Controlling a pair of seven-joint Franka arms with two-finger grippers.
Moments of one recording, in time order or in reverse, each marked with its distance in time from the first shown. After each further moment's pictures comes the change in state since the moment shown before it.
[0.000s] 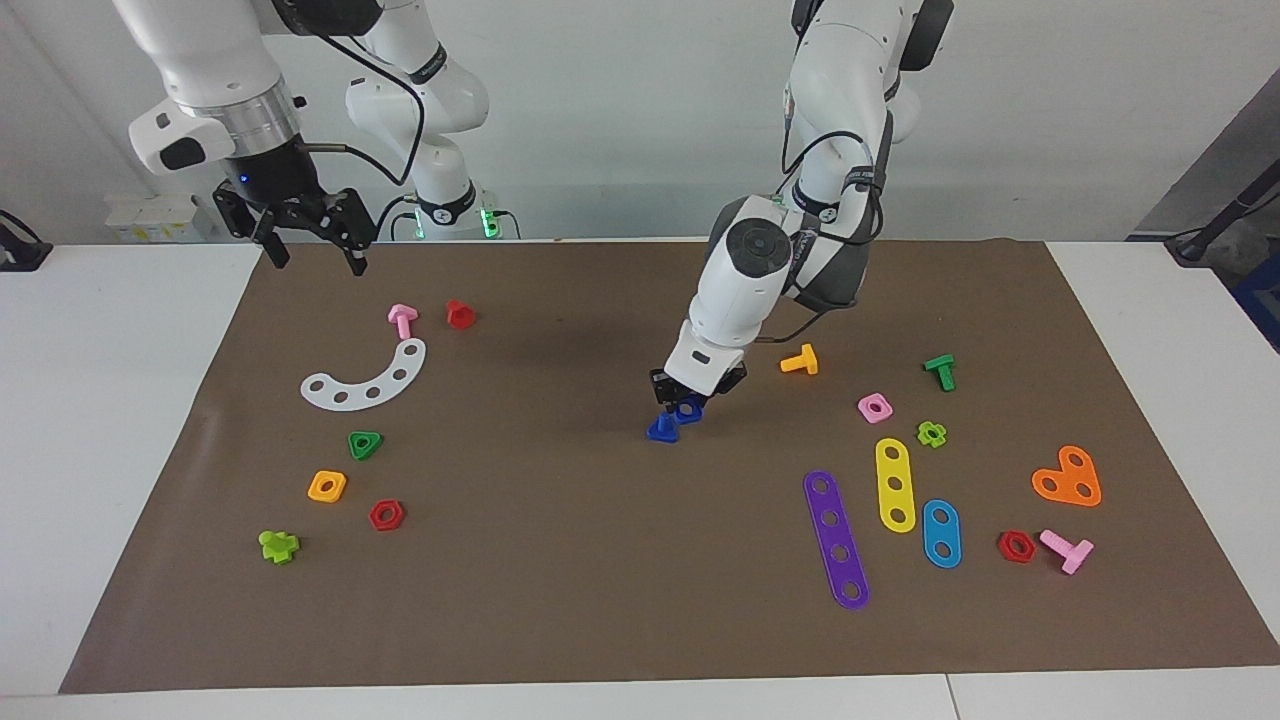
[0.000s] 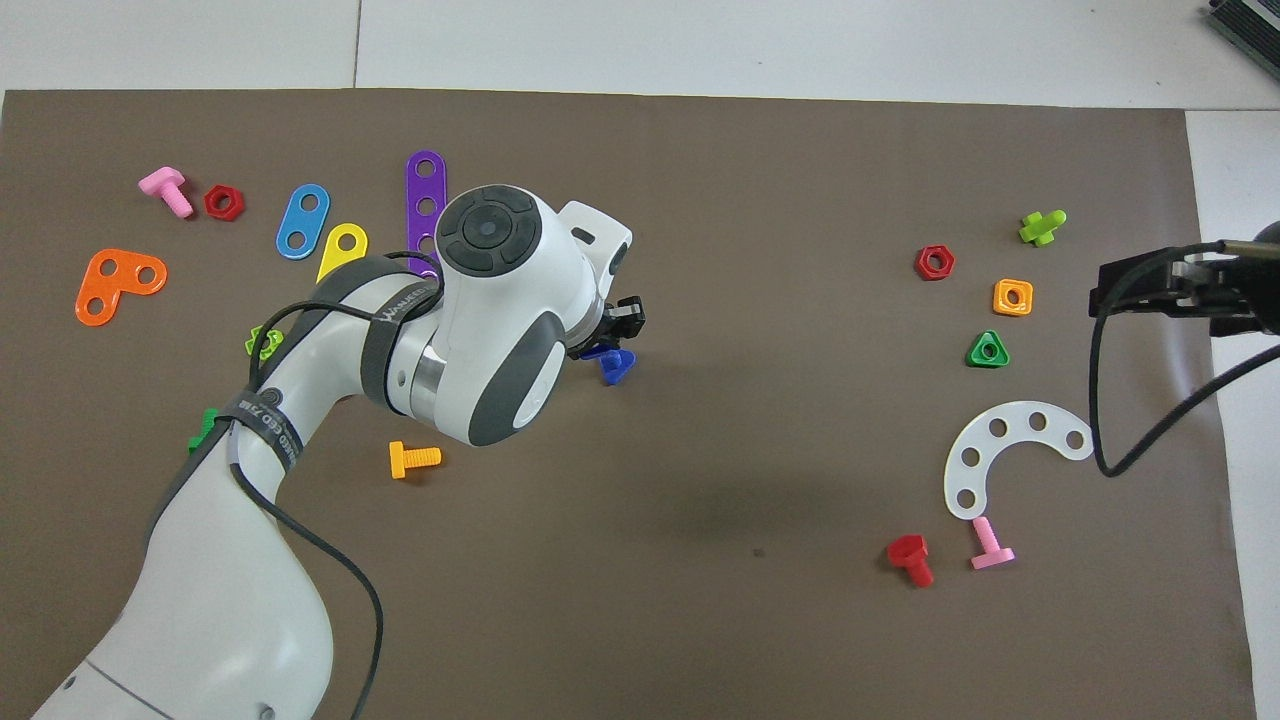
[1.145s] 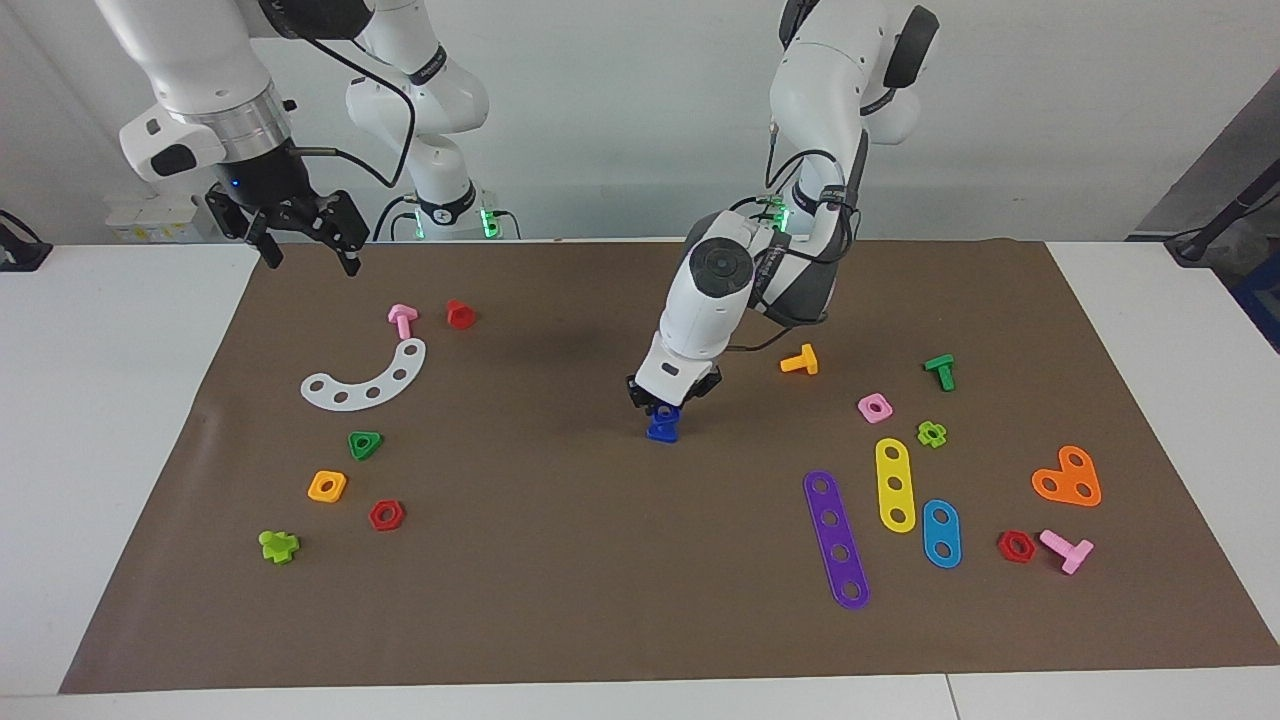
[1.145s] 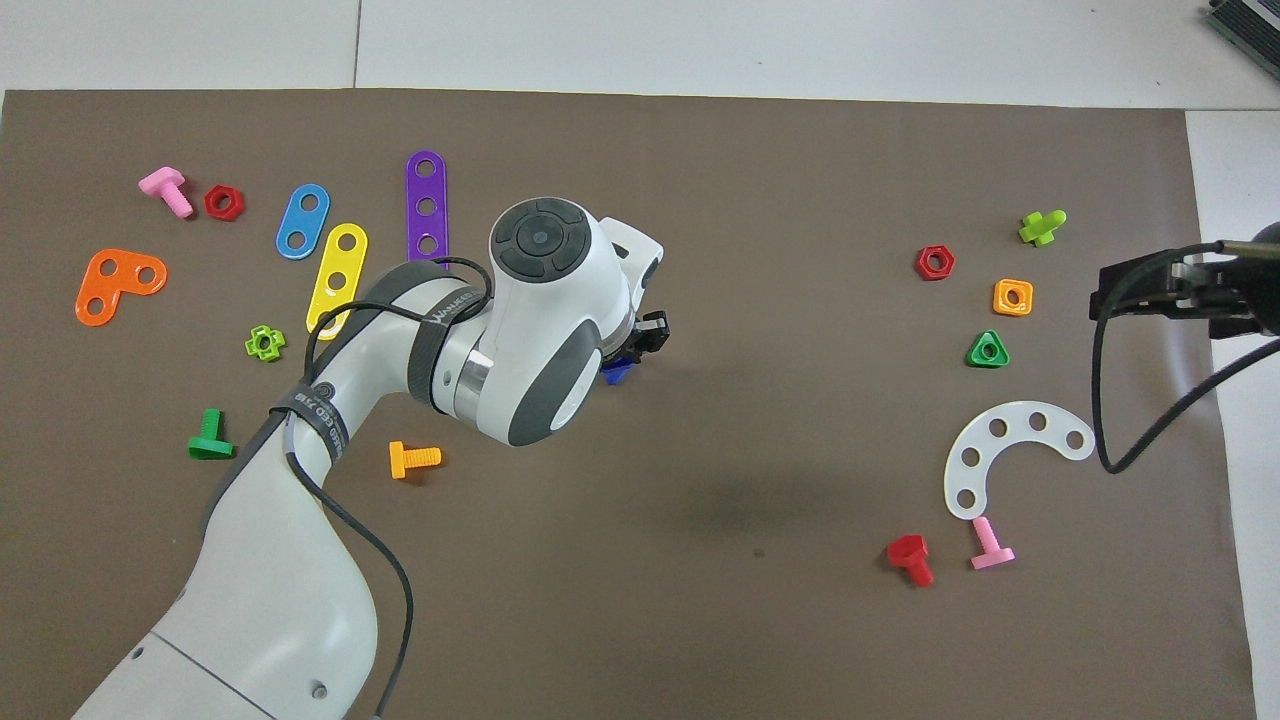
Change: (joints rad) left arm -0.034 0.054 0.001 0.029 0.000 -0.014 -0.018; right arm -0.009 0.011 0.007 -0.004 0.004 -0.002 -0.009
